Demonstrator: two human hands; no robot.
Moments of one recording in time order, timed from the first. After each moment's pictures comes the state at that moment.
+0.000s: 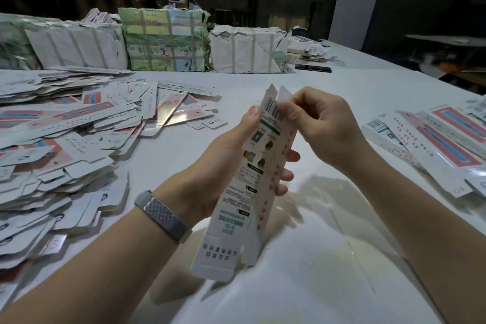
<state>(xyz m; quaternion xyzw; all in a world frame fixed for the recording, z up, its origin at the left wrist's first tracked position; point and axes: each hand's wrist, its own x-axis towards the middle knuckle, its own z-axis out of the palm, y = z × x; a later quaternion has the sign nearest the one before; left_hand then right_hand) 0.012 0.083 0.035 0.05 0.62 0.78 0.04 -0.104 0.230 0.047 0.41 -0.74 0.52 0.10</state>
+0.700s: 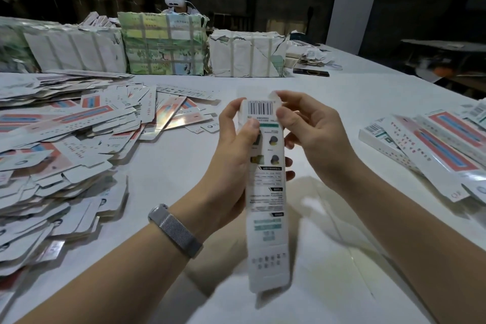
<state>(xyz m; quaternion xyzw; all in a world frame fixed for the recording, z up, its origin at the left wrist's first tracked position) 0.004 0.098 0.021 0.05 0.55 0.83 -0.12 -0.094 0.219 0.038 0.38 -0.65 0.66 -0.01</state>
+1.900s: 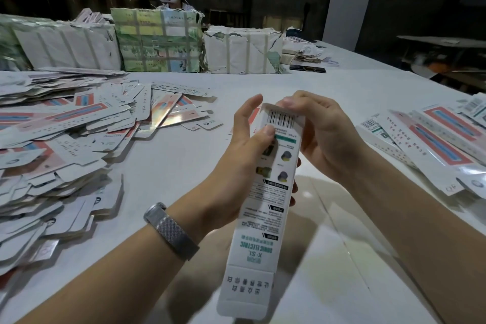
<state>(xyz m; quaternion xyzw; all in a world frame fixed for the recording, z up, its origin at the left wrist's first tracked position) 0.006 0.098 0.018 0.08 0.62 0.78 -0.06 -0.097 0.229 0.053 0.36 -0.59 0.70 -0.16</state>
